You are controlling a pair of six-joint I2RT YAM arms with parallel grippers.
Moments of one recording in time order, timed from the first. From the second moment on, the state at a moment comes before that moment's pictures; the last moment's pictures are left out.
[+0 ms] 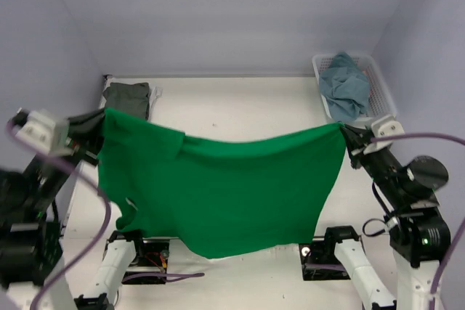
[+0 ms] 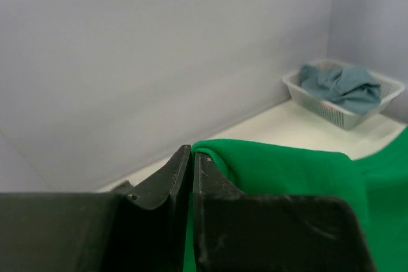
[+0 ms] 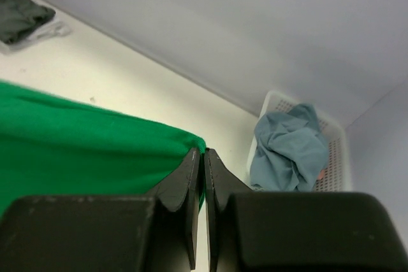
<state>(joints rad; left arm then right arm) 0.08 0.72 1.72 -0.75 0.57 0.06 0.08 0.56 1.24 -0.66 -0.33 -0.30</state>
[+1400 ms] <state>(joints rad) -0.17 1.69 1.44 -0.22 0.22 0.27 0.08 1.48 1.17 -0.16 -0.28 -0.34</state>
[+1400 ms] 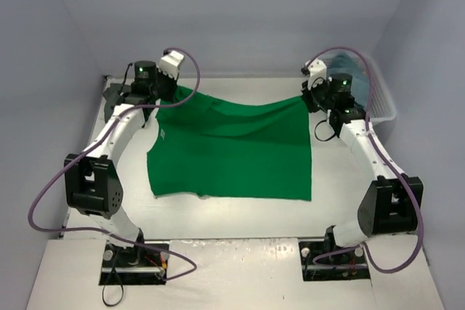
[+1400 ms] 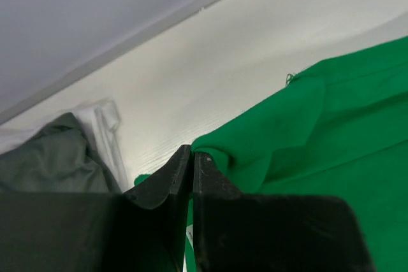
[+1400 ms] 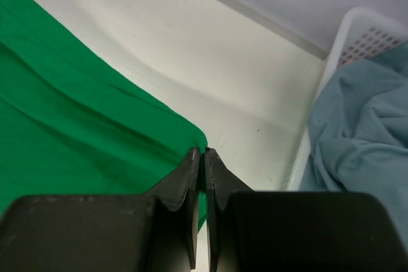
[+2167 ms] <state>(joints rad) -0.26 0.66 1.71 -0.77 0.39 0.25 0.08 0.56 1.29 -0.53 -0.38 -0.27</state>
